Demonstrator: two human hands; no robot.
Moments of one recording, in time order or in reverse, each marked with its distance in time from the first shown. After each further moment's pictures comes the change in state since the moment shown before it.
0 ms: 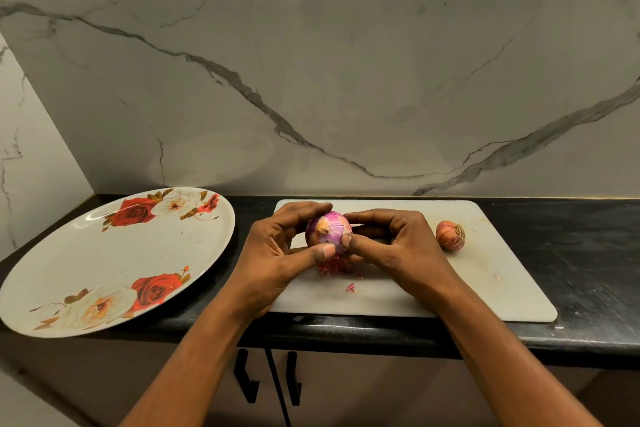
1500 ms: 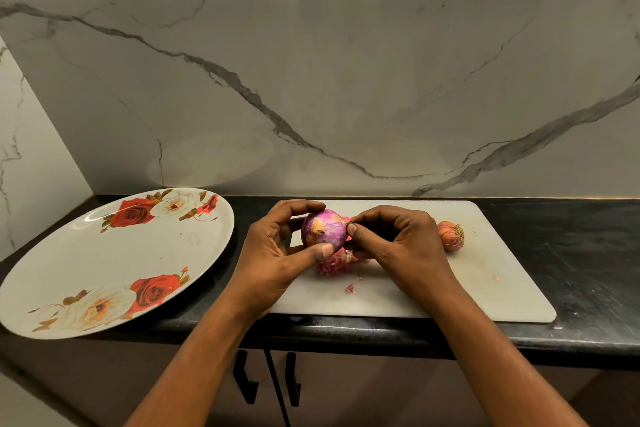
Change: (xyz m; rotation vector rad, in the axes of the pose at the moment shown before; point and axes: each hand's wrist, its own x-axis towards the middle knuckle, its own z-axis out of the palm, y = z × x) left_hand -0.001 0.001 0.004 0.050 0.085 -0.028; right_hand 0.001 0.006 0.002 -0.077 0.135 -0.100
